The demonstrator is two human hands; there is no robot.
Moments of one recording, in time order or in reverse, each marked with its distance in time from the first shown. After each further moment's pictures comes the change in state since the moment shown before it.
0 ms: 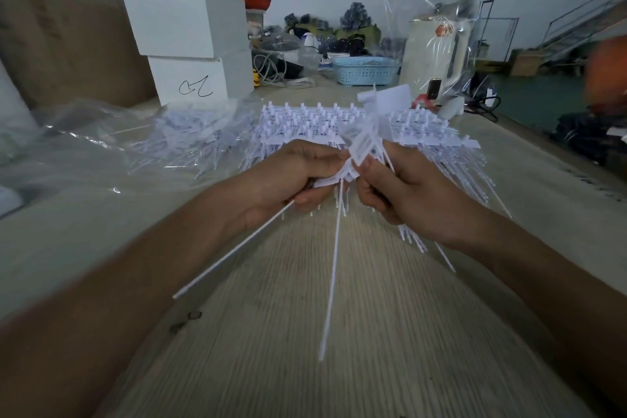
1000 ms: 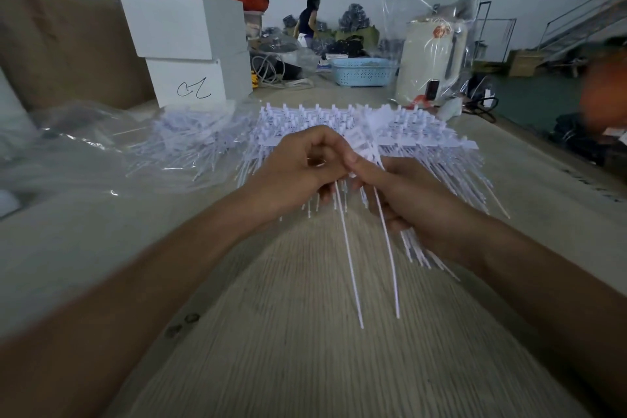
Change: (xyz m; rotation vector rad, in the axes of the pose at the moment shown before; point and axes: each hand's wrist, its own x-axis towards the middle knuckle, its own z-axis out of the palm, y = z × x) left_hand 0.006 -0.008 0.003 0.233 0.221 0.219; right_hand 0.005 0.012 0.004 0.174 0.196 0.496
